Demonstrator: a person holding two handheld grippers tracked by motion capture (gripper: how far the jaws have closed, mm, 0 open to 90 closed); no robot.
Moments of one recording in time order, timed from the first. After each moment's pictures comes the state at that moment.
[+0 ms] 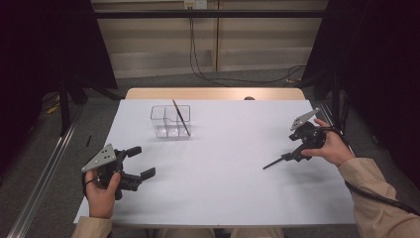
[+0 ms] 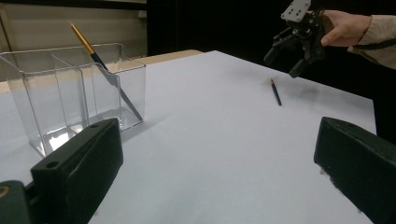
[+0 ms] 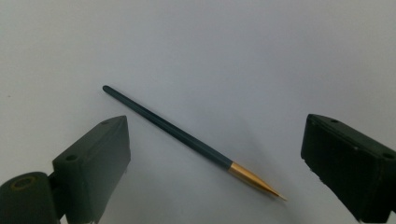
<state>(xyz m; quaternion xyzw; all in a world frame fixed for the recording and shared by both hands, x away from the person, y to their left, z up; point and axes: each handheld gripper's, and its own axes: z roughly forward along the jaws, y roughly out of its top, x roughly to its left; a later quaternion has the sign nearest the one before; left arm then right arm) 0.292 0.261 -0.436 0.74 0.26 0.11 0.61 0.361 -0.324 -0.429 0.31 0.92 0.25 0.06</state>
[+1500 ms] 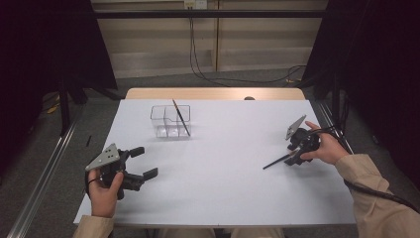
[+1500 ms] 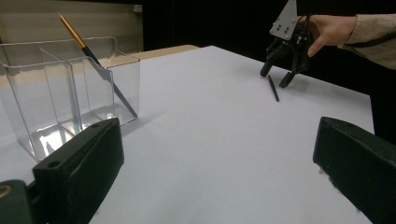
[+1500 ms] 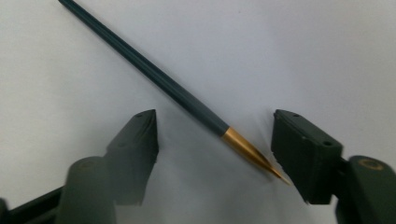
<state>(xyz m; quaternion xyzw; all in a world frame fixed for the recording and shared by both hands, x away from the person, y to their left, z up) 0.295 0.256 -0.439 0.75 0.25 0.09 0.61 0.371 -0.323 -0.457 0.25 0.96 0.15 0.03</state>
